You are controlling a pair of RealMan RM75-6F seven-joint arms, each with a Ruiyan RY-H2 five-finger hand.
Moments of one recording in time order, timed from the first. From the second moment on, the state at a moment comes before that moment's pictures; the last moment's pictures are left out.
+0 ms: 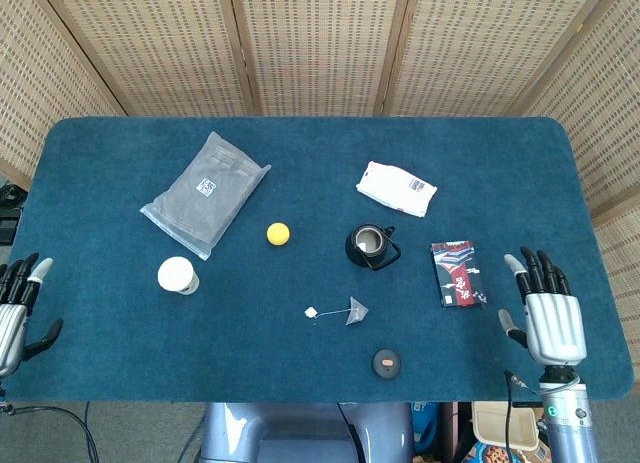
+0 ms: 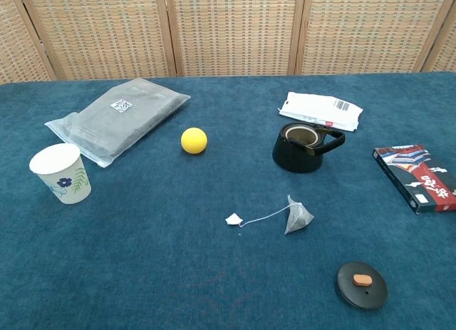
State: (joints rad) left arm -0.08 -1.13 -0.04 -1.59 1.49 1.49 0.09; right arm 0.17 -1.26 0.12 -1.79 -1.40 1.51 -0.39
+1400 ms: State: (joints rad) left arm -0.13 -1.12 -0.11 -1.55 1.35 1.40 0.12; right arm 0.73 -1.42 0.22 -1.78 -1.21 0.86 -0.41
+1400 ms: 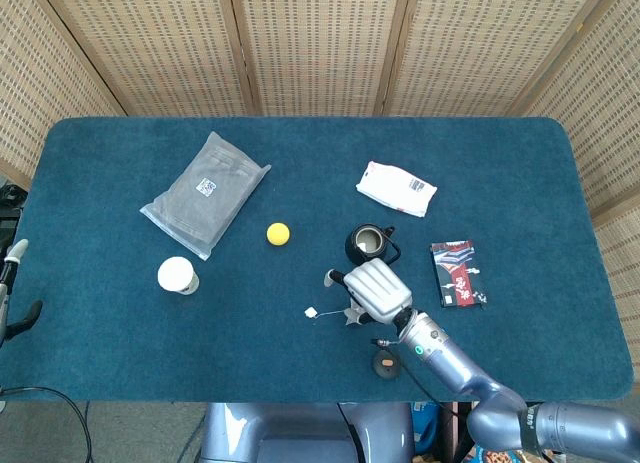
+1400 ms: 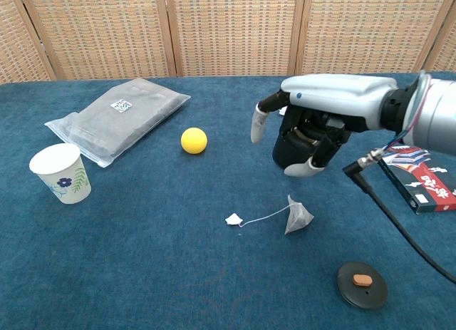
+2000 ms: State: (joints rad) left arm -0.14 -1.12 -0.12 -1.55 1.33 1.40 0.13; right arm 0.83 -1.55 0.16 -1.68 -1.07 0.85 -0.54
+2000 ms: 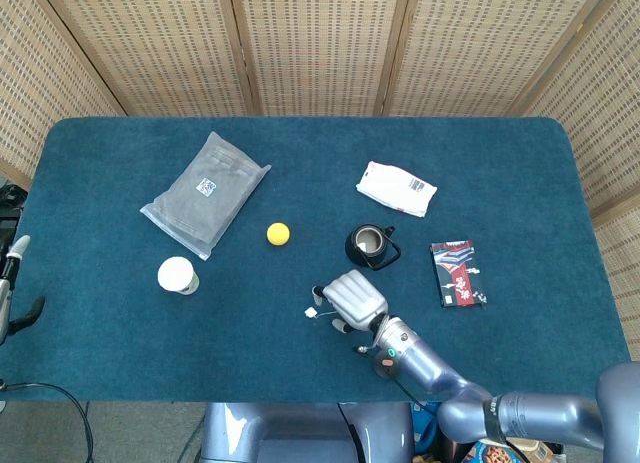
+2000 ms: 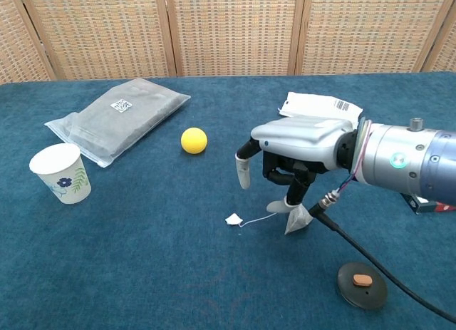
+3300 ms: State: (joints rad) left arm -0.14 -1.14 -0.11 -1.51 1.31 1.38 0.10; right arm 0.95 -1.74 0.13 -1.47 -0.92 0.83 -0.59
